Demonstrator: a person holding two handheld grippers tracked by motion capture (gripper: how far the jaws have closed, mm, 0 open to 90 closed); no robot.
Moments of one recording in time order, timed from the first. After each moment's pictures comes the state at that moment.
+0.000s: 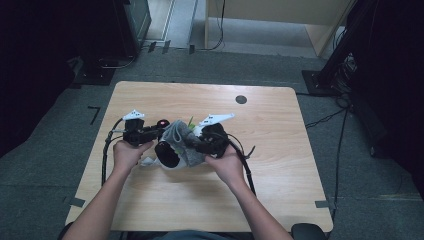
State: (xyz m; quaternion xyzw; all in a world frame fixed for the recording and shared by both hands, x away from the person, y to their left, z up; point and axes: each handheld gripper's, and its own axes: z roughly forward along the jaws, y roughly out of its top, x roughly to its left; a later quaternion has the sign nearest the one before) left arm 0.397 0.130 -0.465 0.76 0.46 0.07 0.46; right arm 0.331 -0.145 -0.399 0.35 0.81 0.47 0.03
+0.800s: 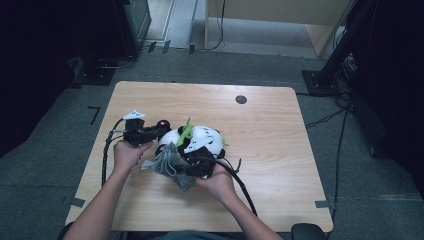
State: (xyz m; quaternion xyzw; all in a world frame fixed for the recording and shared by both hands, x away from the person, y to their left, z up) left arm 0.399 0.130 -0.469 0.76 0.46 0.06 0.46; right arm 0.303 -0.117 -0.460 0.28 0.86 0.43 -0.01
